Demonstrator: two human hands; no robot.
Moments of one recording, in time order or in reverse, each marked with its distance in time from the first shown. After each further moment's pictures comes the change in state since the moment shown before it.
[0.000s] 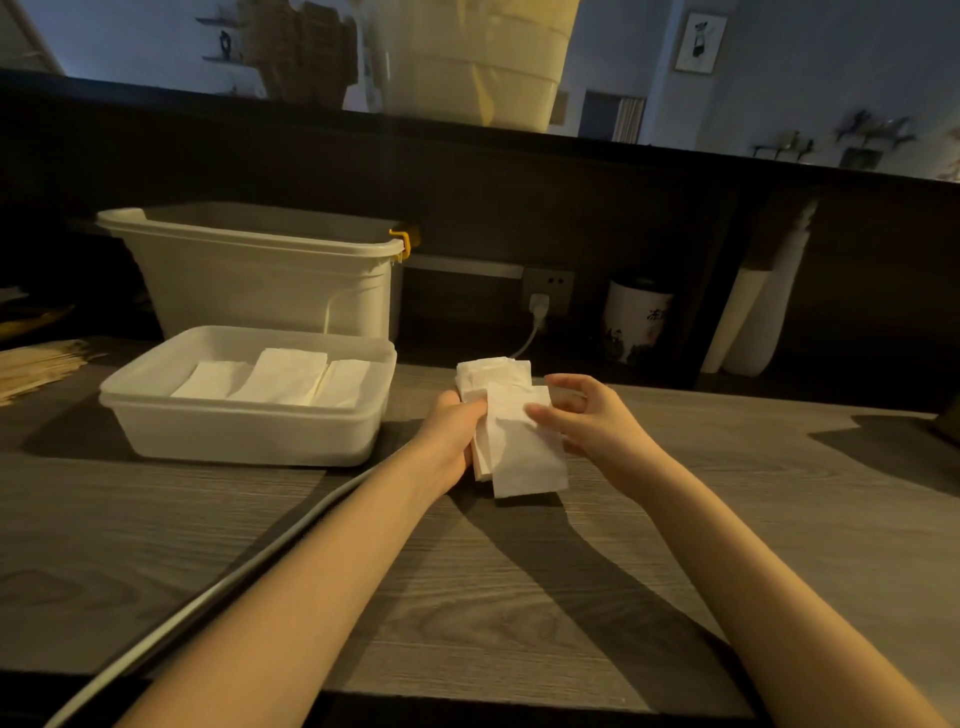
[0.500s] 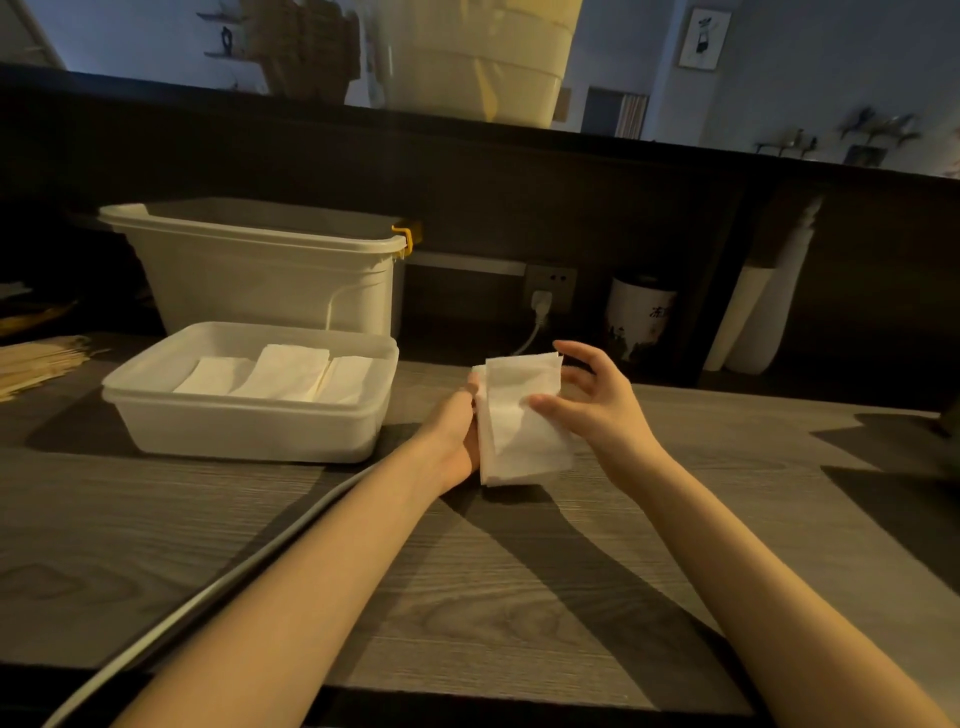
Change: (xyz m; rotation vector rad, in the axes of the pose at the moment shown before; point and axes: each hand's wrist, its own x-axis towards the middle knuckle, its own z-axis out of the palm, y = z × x) left_hand -0.003 0.002 -0.002 -0.154 -0.123 -0.143; right_hand -0.002 -0.006 0.002 0.075 0.080 -0.185
